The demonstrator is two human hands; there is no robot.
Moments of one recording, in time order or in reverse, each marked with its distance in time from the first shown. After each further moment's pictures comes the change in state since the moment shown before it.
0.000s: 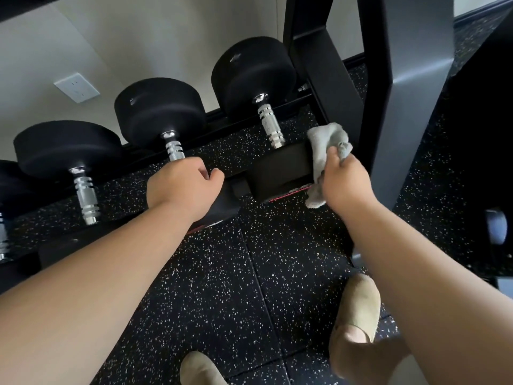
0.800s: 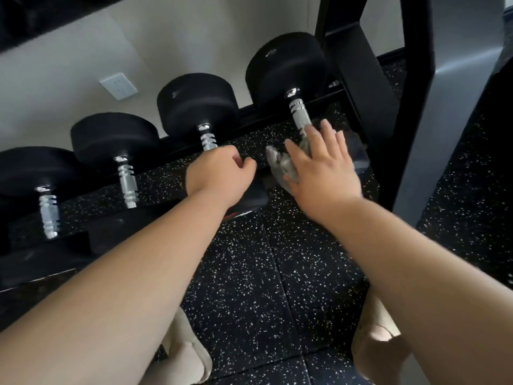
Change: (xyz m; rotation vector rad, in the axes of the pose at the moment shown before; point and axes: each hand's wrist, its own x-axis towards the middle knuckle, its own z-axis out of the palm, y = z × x) left_hand -0.010 0.002 -0.010 -0.082 0.010 0.042; right_hand -0.039 -0.023 0.049 -0.814 0.084 -0.852
